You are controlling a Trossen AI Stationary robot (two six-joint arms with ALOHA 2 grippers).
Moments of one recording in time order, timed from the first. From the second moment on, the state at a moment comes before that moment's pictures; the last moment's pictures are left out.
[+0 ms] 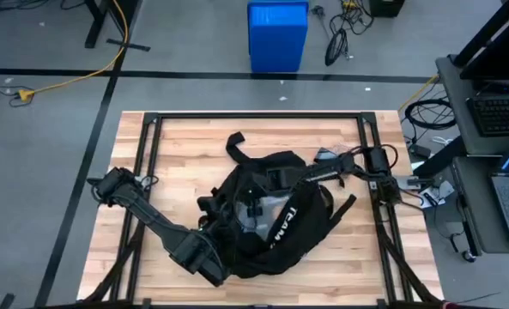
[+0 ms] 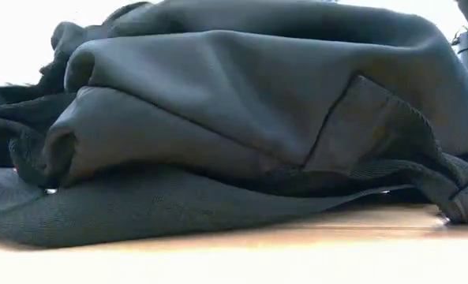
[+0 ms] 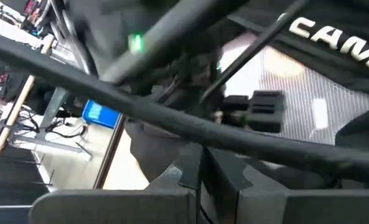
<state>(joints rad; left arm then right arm) -0.64 1.89 1.73 -1.39 -0.98 -0.73 0.03 2.06 1.43 -0.28 0.17 -0.20</state>
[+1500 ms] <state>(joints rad) -0.63 1.89 1.71 -1.39 -0.97 -0.73 -0.02 2.04 1.43 -0.47 -0.04 -0.23</state>
